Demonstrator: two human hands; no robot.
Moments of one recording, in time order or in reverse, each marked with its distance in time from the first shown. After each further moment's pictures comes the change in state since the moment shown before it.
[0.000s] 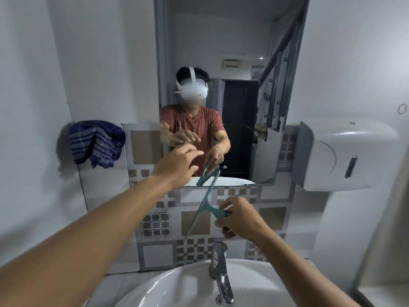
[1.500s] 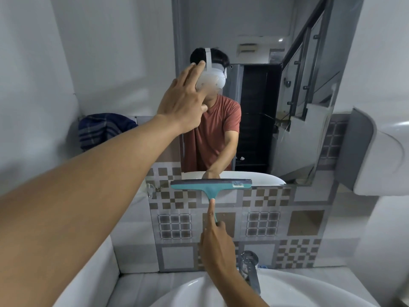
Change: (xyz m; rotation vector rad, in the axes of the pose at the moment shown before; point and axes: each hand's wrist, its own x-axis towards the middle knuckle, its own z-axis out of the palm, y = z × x) left_hand 0.109 -0.067 -0.048 0.492 0.280 0.111; right_hand 0.067 0.028 0.162 -0.400 0.244 -0.066
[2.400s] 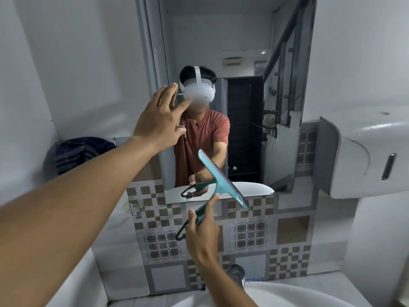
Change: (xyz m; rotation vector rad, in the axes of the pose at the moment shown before) left_hand 0.000 0.010 -0.014 -0.027 -0.034 -0.030; right_hand 0.033 -0.020 -0.033 0.798 0.203 -0.009
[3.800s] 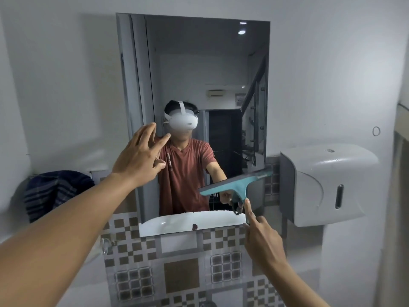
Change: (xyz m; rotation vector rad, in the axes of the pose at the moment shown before) left_hand -0.001 0.010 -0.006 -0.025 -0.014 -0.029; right_hand 0.063 -0.003 -0.205 -1.041 0.197 -0.295
